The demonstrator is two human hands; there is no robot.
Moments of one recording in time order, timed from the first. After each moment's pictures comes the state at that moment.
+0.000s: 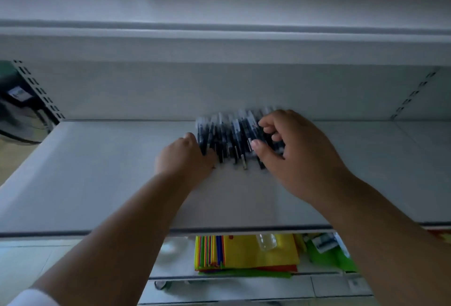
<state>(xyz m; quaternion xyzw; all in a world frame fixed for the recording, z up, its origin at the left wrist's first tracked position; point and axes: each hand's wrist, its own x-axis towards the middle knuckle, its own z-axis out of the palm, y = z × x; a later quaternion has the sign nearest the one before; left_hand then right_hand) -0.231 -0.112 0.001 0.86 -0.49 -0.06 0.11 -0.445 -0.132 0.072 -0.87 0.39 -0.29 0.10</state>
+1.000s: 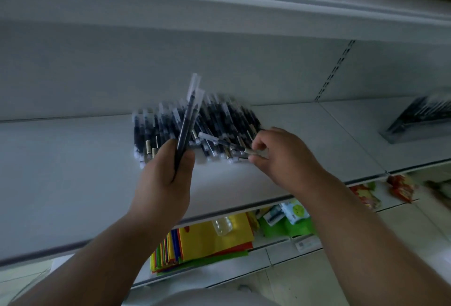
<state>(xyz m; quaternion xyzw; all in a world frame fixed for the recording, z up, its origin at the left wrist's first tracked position) -0.315 -0.055 0.013 0.63 -0.54 -0.25 0.50 -0.522 -0.147 0.036 -0.83 0.54 -0.15 0.08</state>
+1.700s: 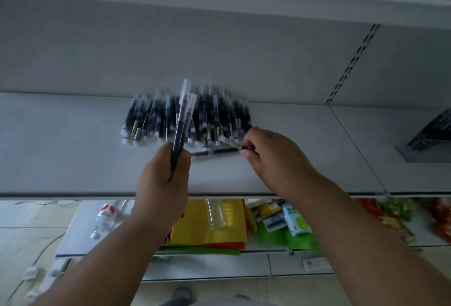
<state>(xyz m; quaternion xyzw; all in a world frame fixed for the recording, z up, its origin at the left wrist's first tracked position) -0.416 -0.040 0.006 0.69 -0.42 -0.22 0.54 -0.589 -0.159 0.033 -0.91 0.38 -0.16 0.09</state>
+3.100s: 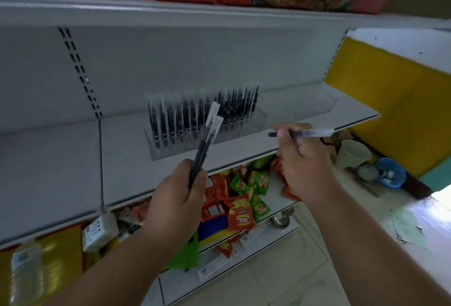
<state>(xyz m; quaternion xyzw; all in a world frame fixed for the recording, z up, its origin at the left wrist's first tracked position) -0.896 -0.169 0.020 0.57 -0.63 -0.31 0.43 -1.110 -0.208 0.059 -0.65 0.59 -0.46 0.14</state>
